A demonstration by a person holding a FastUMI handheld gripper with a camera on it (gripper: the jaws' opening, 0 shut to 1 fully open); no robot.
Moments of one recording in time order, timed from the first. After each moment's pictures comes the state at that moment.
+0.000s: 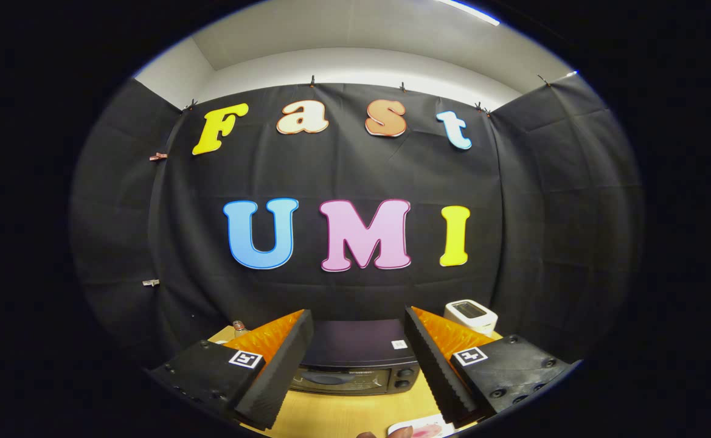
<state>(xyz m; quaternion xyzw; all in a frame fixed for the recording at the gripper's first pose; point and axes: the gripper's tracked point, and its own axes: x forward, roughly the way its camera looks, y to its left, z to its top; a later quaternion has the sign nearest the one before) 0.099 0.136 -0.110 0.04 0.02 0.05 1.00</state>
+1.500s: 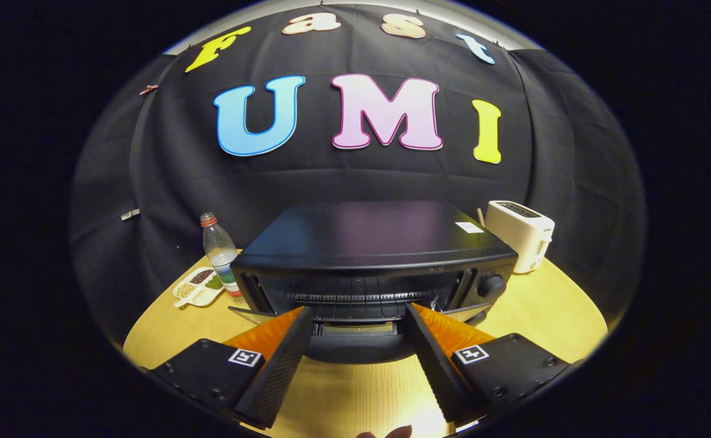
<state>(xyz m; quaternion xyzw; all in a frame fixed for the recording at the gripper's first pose) 0.140 0.199 -0.373 0.02 0.21 0.05 0.98</state>
